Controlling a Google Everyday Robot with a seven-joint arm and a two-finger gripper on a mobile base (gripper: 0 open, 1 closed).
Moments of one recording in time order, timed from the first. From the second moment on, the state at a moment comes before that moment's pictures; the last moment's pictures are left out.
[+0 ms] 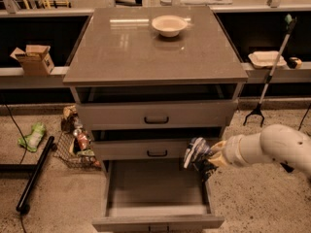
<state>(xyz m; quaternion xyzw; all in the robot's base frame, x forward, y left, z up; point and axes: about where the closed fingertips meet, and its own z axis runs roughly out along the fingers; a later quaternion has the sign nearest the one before) 0.524 -0.199 0.585 -0.54 0.78 0.11 0.31</state>
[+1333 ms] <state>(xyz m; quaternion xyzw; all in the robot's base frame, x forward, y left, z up) 0.575 -0.155 0.783 -0.65 0.65 -0.06 0.39</state>
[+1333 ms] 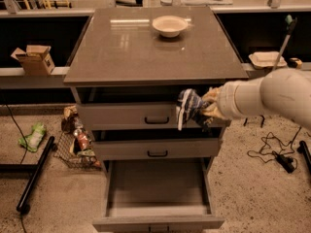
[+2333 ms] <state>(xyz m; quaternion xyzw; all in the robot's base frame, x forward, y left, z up) 0.615 -0.137 0.868 -0.69 0.58 -0.14 0.40</state>
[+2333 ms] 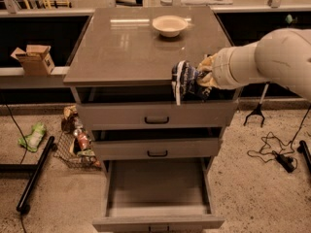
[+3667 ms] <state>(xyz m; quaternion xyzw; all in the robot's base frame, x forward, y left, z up) 0.767 -0.105 0.958 -0.71 0.50 -0.20 0.44</state>
